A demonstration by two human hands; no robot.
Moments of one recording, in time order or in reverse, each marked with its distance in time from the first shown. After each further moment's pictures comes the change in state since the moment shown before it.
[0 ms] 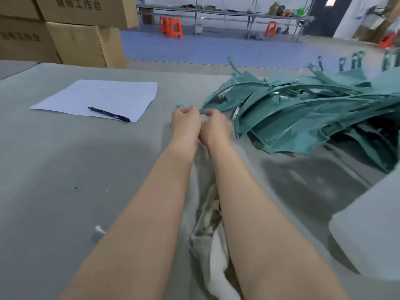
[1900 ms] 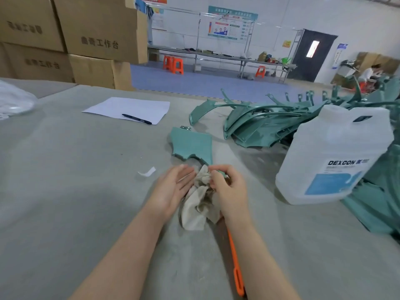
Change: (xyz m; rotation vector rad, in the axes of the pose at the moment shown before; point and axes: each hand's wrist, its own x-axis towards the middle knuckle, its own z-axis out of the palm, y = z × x) left_hand -0.170 -0.078 -0.126 -0.559 -0.357 -0.203; right_hand -0.250 0.043 -0.050 0.555 0.136 -0.135
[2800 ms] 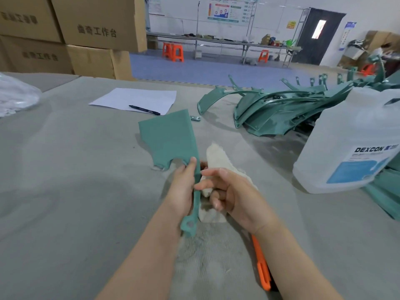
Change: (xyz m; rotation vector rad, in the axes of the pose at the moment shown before) left_hand -0.007 -0.003 -0.009 0.224 0.004 -0.021; right_hand -0.020 -0.003 -0.002 0.385 -0.638 0.256
